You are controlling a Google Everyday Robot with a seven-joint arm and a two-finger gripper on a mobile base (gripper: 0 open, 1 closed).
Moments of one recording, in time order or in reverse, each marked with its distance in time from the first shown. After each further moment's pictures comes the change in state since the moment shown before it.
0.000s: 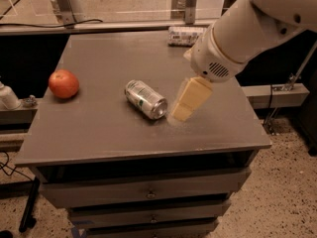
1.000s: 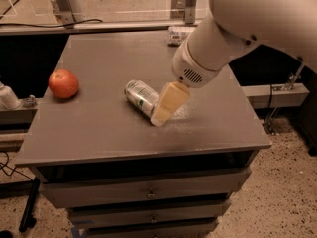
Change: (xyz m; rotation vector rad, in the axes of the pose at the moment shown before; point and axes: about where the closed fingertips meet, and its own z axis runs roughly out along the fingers) arm -0.008 -0.008 0.042 0.023 0.034 0.075
